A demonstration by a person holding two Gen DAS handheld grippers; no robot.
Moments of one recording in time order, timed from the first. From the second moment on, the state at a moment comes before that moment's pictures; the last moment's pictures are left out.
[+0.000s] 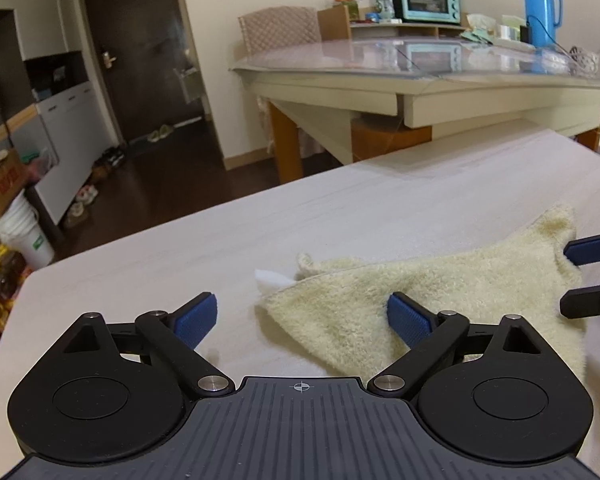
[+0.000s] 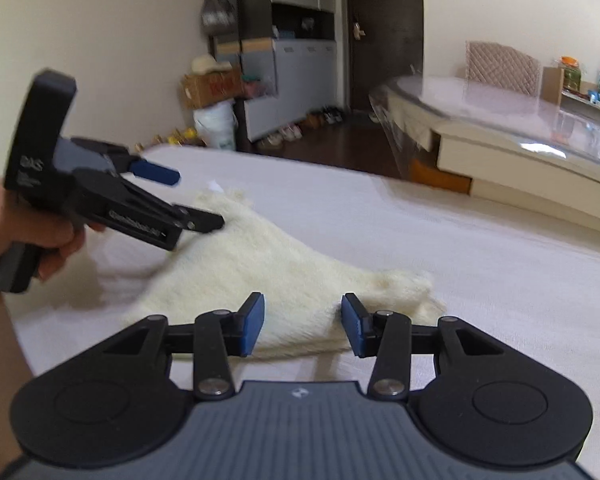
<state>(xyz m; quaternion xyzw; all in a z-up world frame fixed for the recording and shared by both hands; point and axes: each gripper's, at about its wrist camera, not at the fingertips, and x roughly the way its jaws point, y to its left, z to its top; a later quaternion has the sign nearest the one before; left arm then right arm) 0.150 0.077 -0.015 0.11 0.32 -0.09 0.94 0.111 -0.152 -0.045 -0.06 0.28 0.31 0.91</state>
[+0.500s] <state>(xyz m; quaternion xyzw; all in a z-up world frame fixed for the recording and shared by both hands) 0.077 0.063 -0.019 0.15 0.31 -0.12 0.93 0.063 -0.138 -0.039 -0.07 0.28 0.34 0.89</state>
